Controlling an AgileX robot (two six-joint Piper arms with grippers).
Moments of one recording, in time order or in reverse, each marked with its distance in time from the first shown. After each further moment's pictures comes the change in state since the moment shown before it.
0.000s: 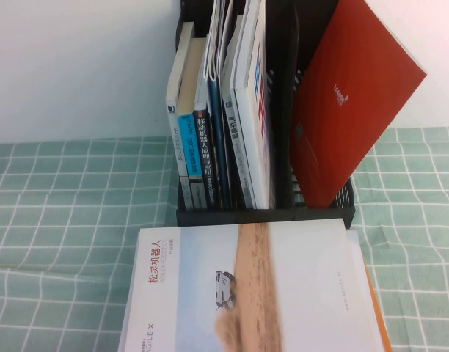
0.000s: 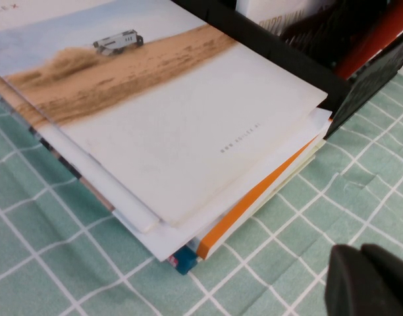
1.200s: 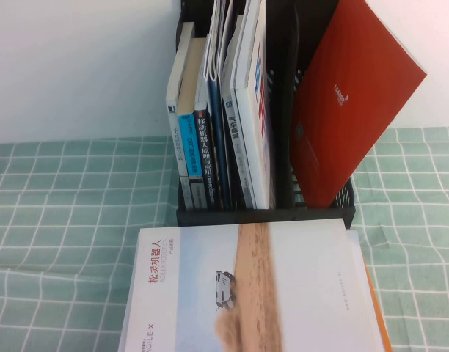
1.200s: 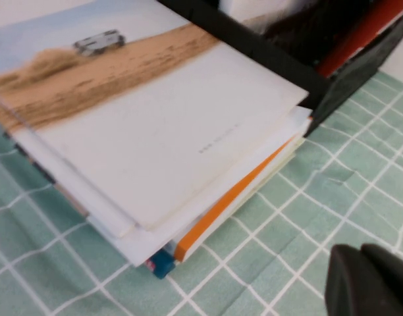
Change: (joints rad) right arm -0.006 -0.004 0.000 -0.041 0.005 0.035; left arm -0.108 0.000 0.000 0.080 0.004 -0.047
